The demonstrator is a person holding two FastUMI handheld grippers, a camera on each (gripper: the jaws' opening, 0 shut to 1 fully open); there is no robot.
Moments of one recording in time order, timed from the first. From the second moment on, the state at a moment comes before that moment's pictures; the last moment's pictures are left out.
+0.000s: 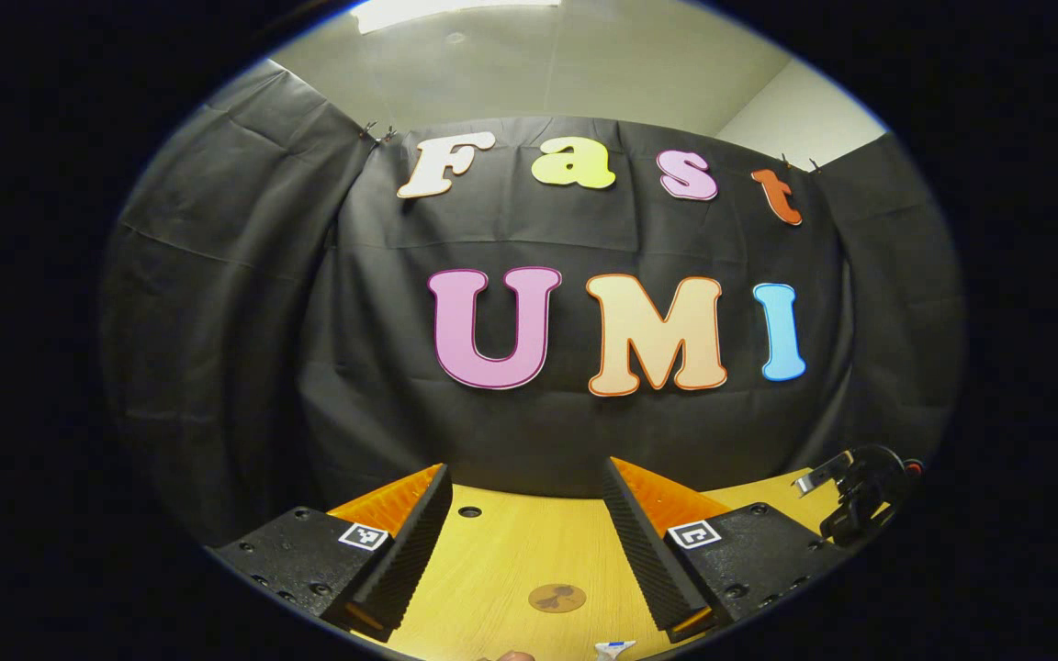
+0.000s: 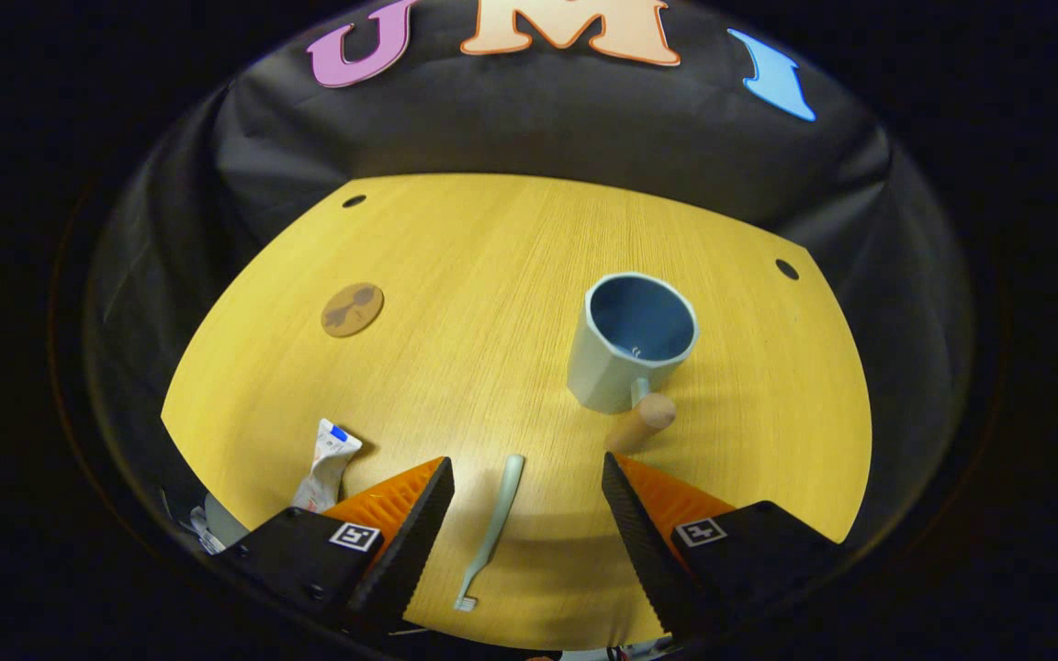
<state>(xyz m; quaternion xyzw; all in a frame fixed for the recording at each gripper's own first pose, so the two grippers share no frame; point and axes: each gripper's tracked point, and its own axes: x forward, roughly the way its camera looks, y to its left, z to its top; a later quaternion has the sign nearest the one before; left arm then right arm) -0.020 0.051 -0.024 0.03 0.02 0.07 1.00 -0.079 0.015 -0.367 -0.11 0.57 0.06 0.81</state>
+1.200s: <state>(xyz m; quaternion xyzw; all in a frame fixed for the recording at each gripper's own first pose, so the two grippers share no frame) -0.023 0.064 -0.063 0.02 0.07 0.07 1.00 -0.114 0.011 -0.435 -0.11 0.68 0.05 0.72</state>
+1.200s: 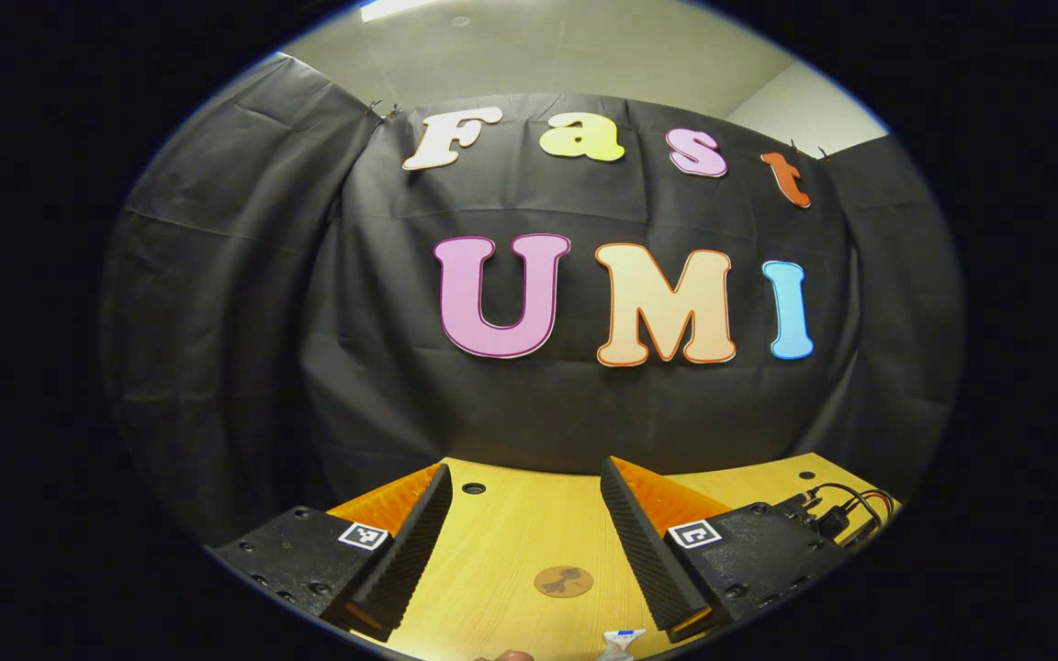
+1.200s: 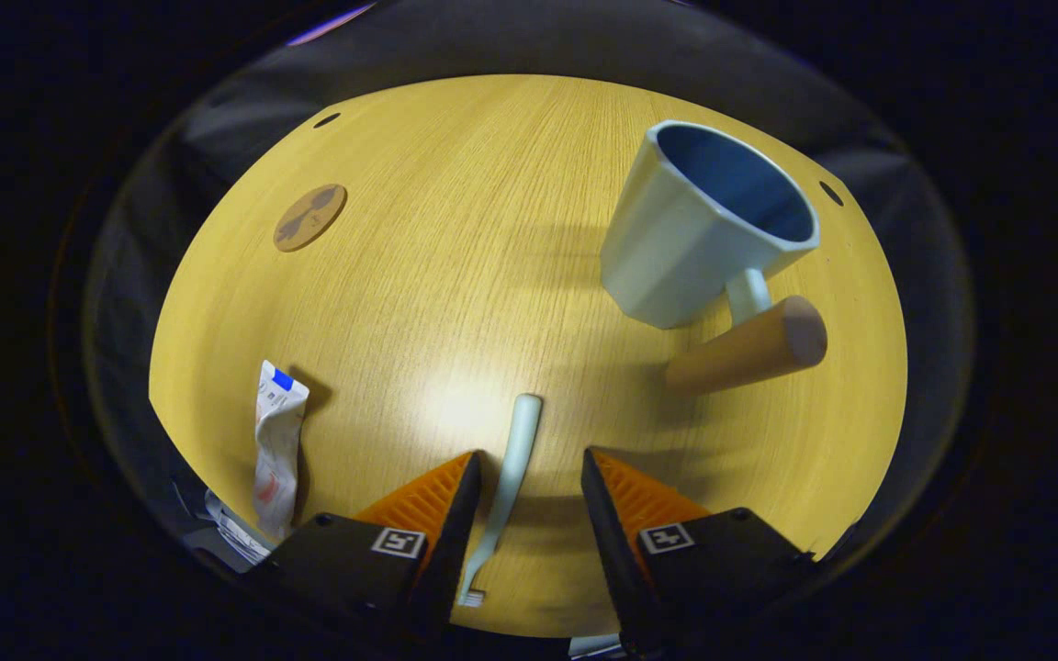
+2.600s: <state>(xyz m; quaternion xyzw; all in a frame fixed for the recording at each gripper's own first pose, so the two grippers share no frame) -0.079 -0.025 -0.260 -0.03 0.35 -0.04 0.93 -0.112 0.018 -0.436 -0.09 0.65 0.09 0.75</state>
